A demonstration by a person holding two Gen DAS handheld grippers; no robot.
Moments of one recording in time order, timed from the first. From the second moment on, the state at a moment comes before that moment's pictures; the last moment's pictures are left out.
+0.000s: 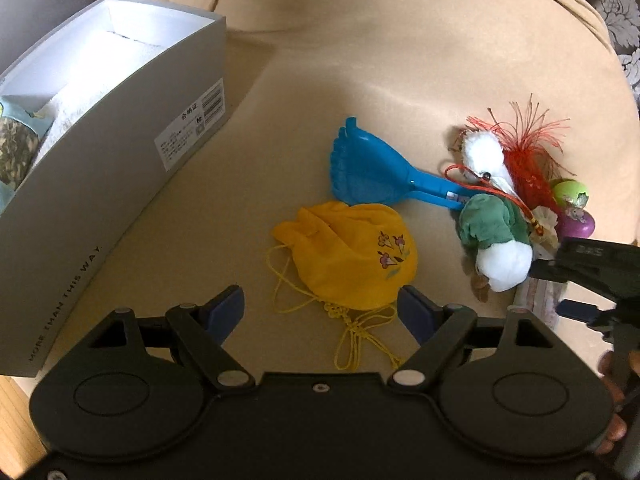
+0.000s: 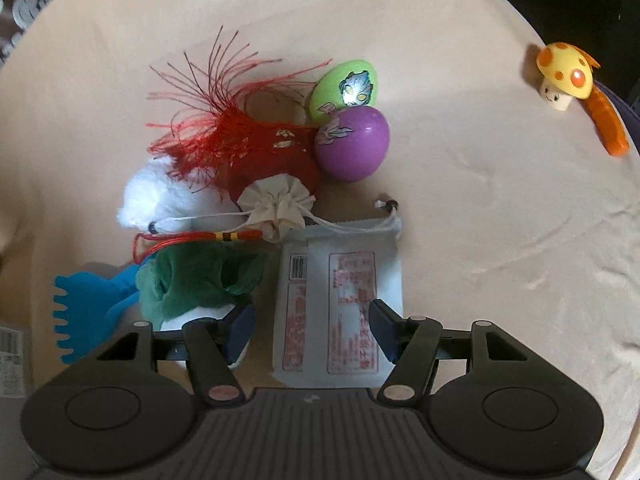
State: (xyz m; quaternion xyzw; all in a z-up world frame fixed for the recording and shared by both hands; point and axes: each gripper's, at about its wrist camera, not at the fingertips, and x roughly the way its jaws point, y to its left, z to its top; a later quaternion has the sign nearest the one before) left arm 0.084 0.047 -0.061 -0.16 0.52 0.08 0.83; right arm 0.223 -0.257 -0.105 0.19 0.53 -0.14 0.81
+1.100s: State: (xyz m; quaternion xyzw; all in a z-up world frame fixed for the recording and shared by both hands) left arm 0.109 0.057 -0.076 -0.16 0.51 0.09 0.84; right arm 0.055 -0.244 -0.127 0.22 0.56 -0.13 0.79
